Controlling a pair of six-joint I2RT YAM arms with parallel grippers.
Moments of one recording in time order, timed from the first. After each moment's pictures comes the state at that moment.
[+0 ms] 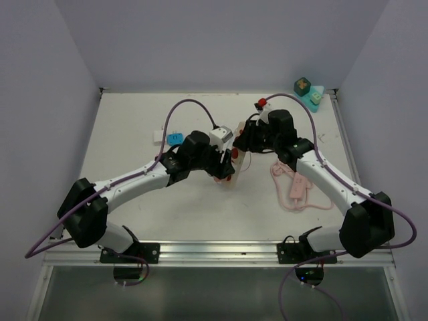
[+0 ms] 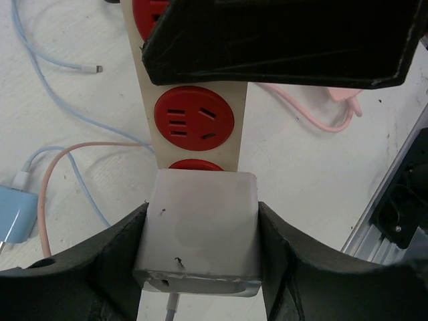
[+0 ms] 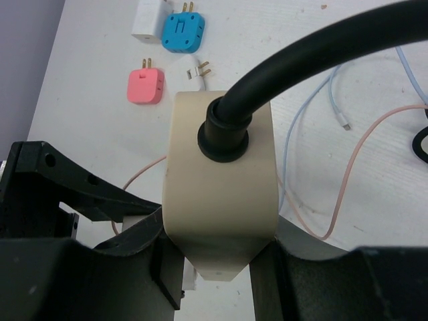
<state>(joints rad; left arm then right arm) -0.79 1.47 1.01 -0.11 0.19 -0.26 0.45 1.37 1.07 -0.24 -0.28 0.44</state>
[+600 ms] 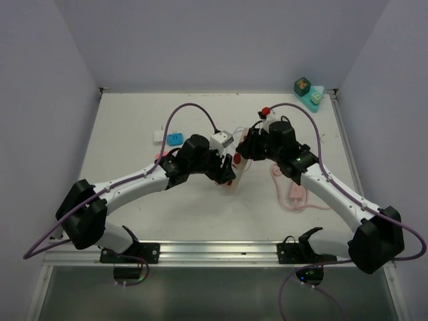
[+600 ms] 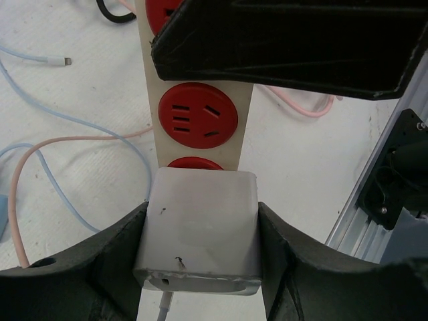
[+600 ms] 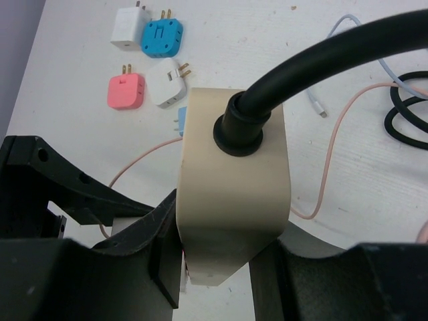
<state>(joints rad) -0.80 1.45 0.97 -0.08 0.24 -0.26 0.50 1.24 0.94 -0.22 -0.09 0.43</state>
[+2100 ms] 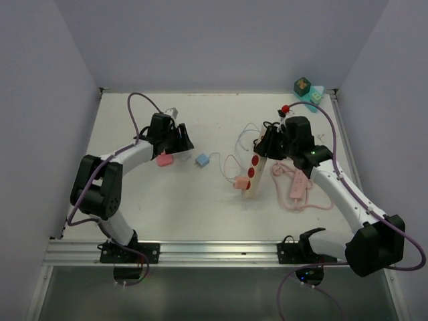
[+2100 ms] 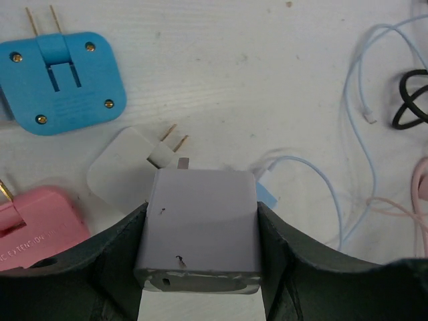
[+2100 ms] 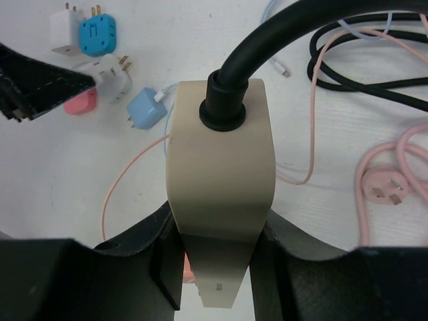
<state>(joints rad) -0.32 1.65 1.04 -0.13 0.16 -0.47 0.33 1.22 1.01 -0.44 -0.14 0.47</state>
